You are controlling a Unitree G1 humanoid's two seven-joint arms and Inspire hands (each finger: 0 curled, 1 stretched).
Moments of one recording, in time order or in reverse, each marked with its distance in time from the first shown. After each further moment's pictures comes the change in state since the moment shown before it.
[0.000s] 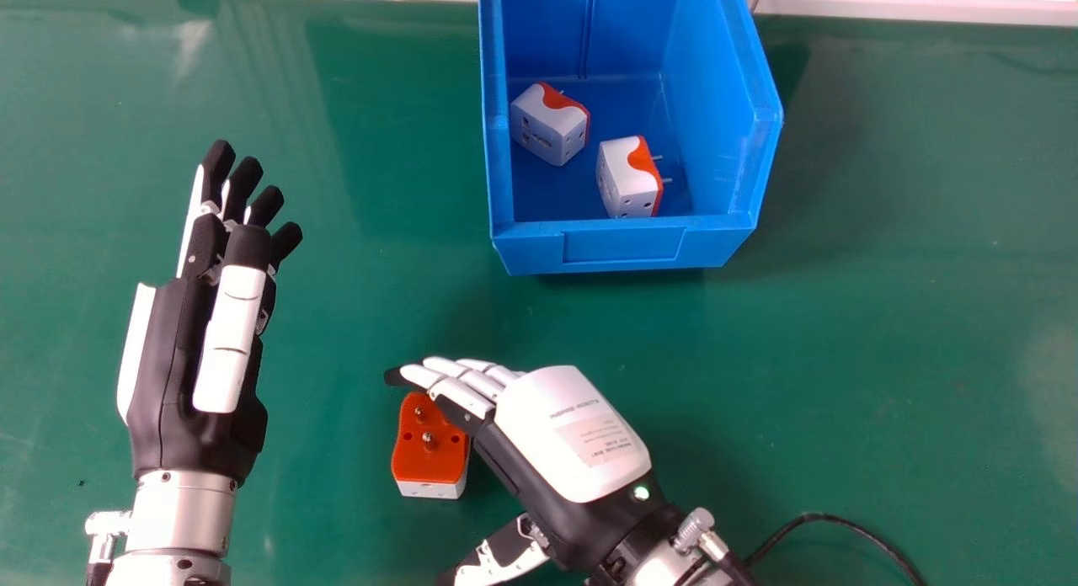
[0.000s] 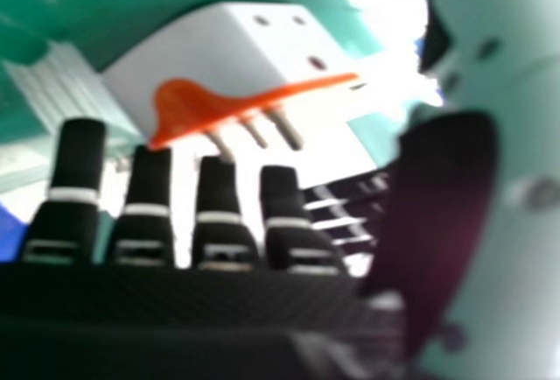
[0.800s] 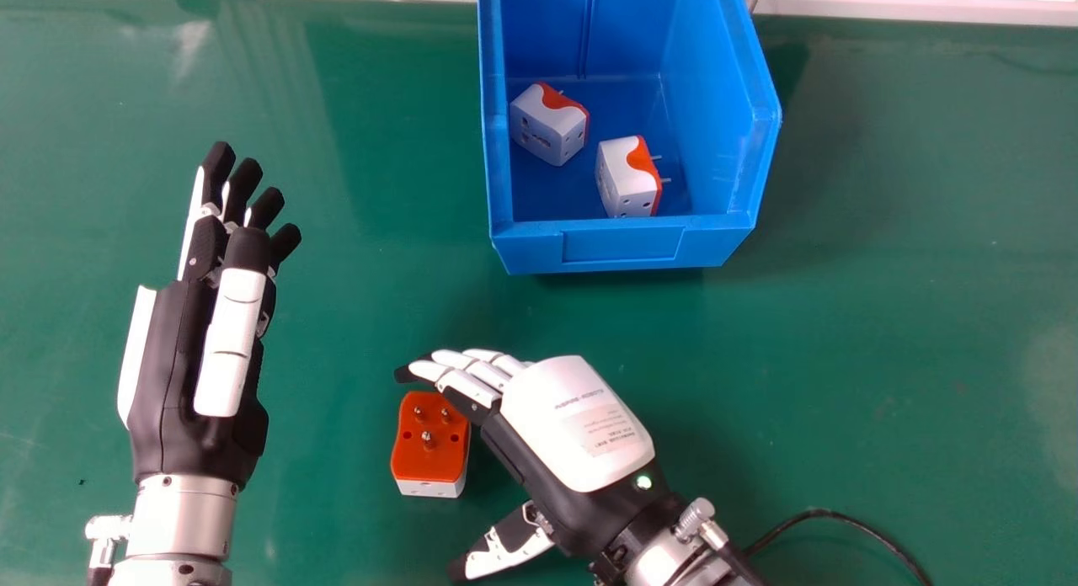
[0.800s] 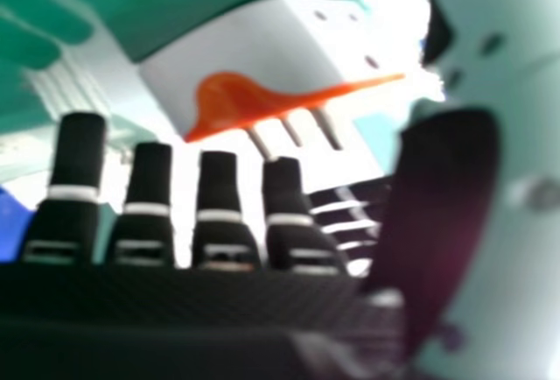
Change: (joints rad) left arm 0.013 -0.012 -0.005 -0.020 0.006 0.001 0.003; right arm -0.070 -0.001 0.020 0.089 0.002 0.000 -0.061
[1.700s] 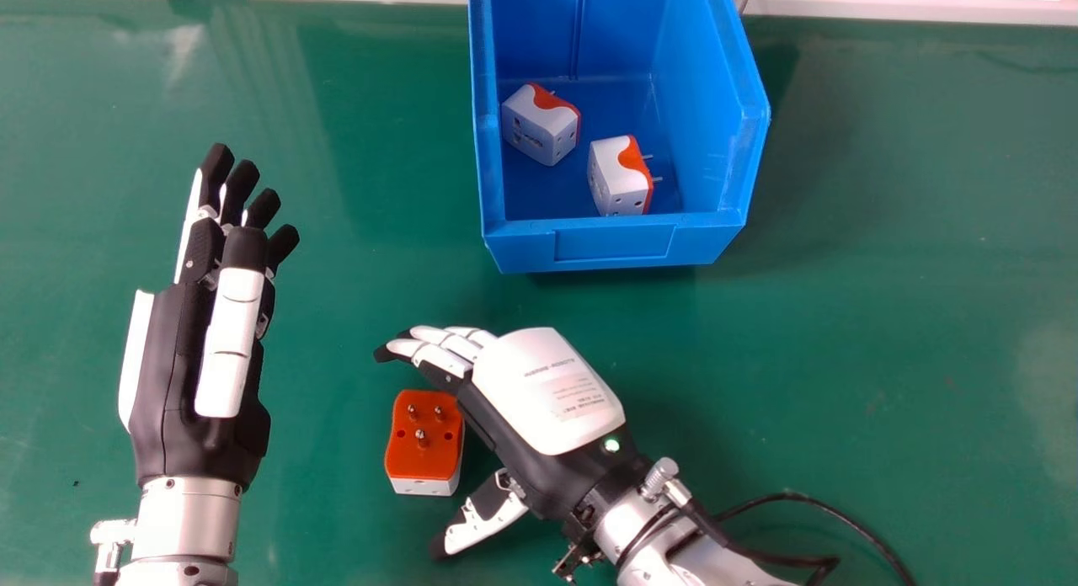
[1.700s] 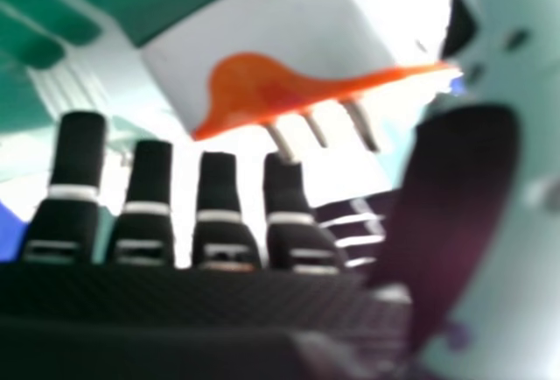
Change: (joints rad) left arm 0.004 -0.011 -0.003 -0.010 -0.002 0.002 0.023; right arm -0.119 0.066 0.031 0.114 0.011 0.039 0.009
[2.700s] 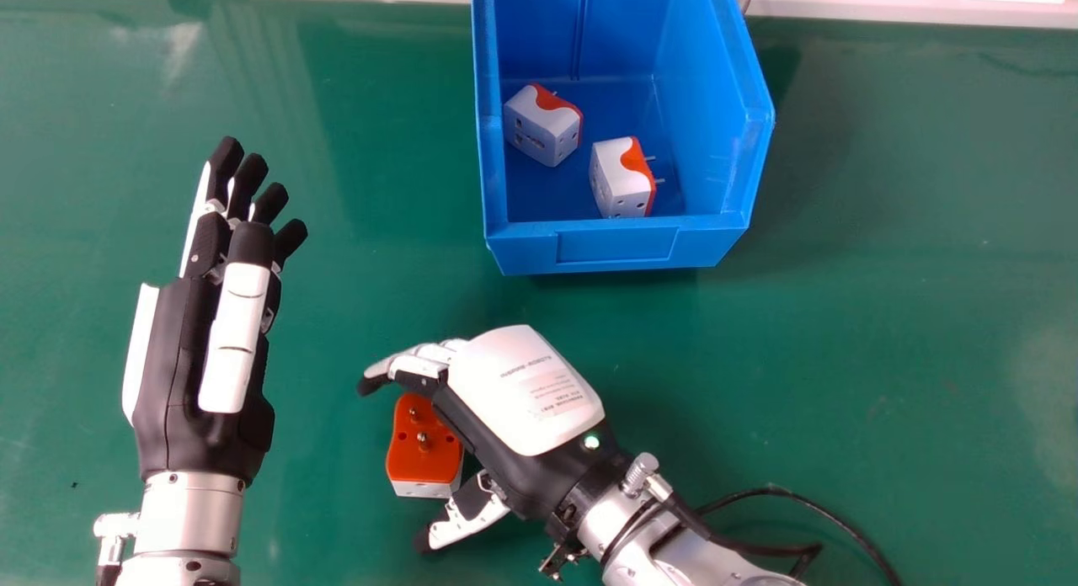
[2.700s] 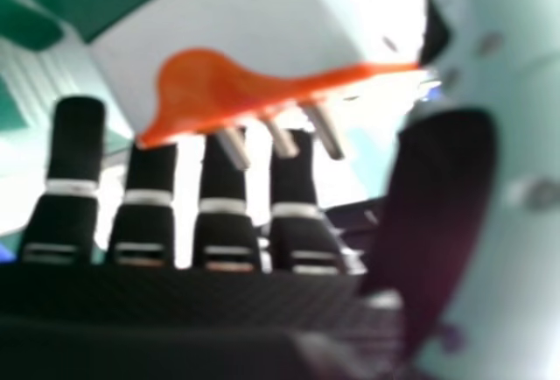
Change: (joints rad) left arm -0.011 0.001 -0.001 0.004 0.001 0.000 -0.012; right arm -0.026 0.008 0.032 0.004 0.001 0.000 0.007
